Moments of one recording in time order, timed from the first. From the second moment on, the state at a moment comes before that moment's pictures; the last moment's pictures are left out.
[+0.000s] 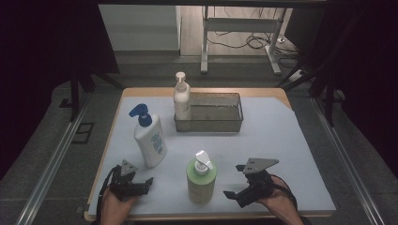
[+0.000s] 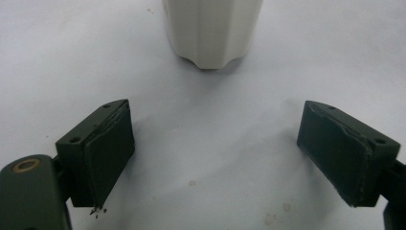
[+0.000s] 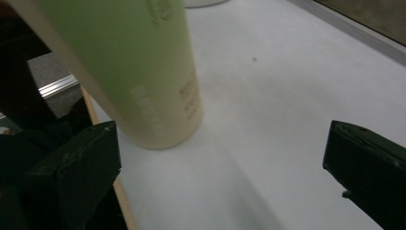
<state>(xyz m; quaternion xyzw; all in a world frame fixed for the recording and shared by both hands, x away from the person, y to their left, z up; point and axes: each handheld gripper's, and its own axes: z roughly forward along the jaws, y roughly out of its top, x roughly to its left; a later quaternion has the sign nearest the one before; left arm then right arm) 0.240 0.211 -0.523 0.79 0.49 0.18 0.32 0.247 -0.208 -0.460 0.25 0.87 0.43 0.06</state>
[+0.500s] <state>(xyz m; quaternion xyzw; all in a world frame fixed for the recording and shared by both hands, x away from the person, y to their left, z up) 0.240 0.211 -0.523 0.79 0.49 0.18 0.32 0.238 -0.168 -0.449 0.20 0.89 0.42 0.05</state>
